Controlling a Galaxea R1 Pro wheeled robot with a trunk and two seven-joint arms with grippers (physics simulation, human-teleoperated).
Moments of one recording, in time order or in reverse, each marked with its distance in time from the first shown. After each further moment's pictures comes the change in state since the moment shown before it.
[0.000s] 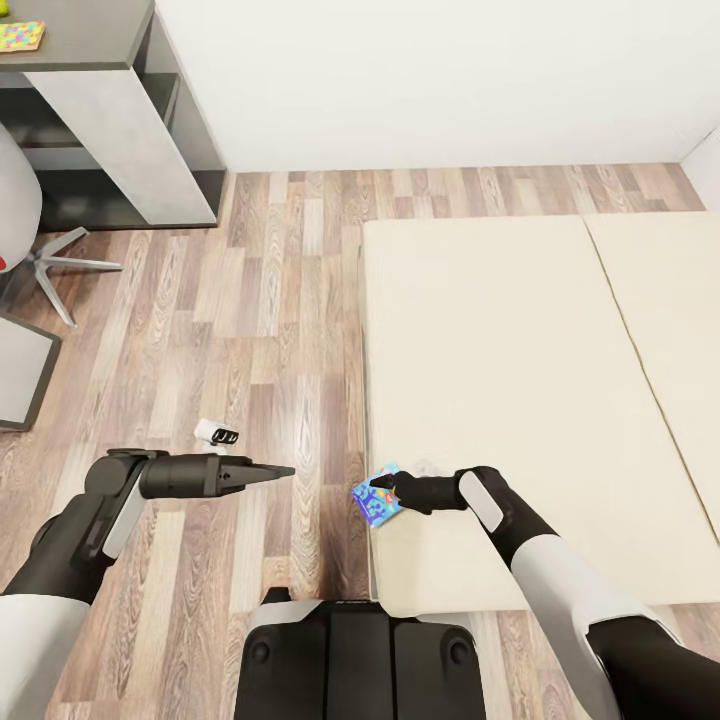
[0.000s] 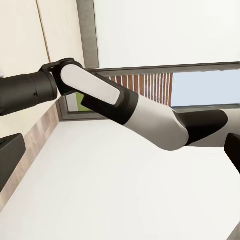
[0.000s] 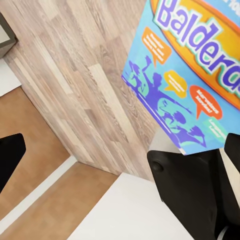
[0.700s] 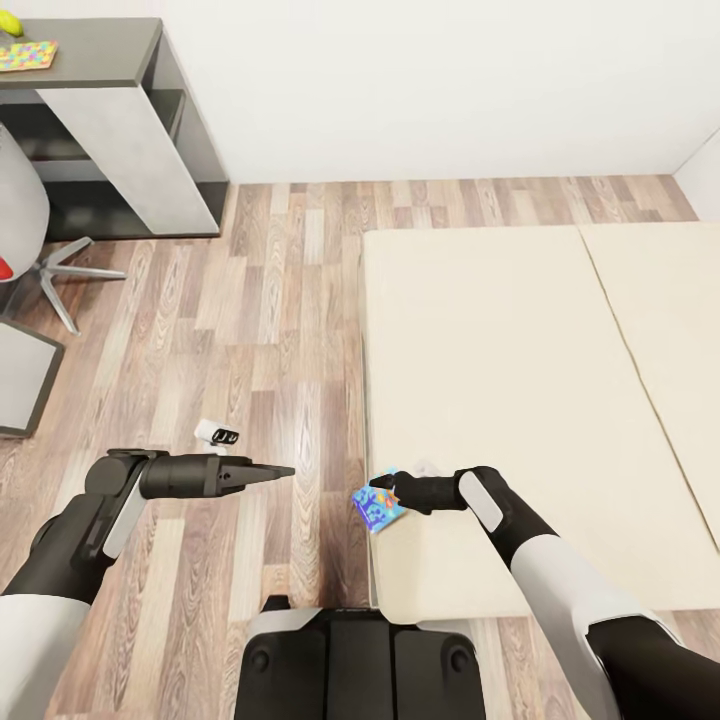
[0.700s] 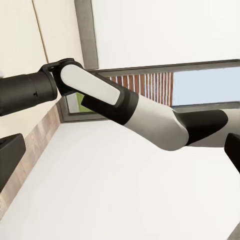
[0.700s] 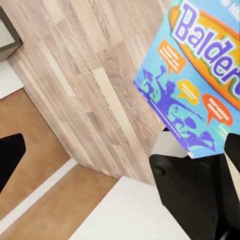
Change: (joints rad) left arm 0.000 0.000 0.000 0.000 0.000 0.000 0.000; right arm 0.000 0.000 0.001 0.000 0.000 -0.002 0.002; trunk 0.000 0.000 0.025
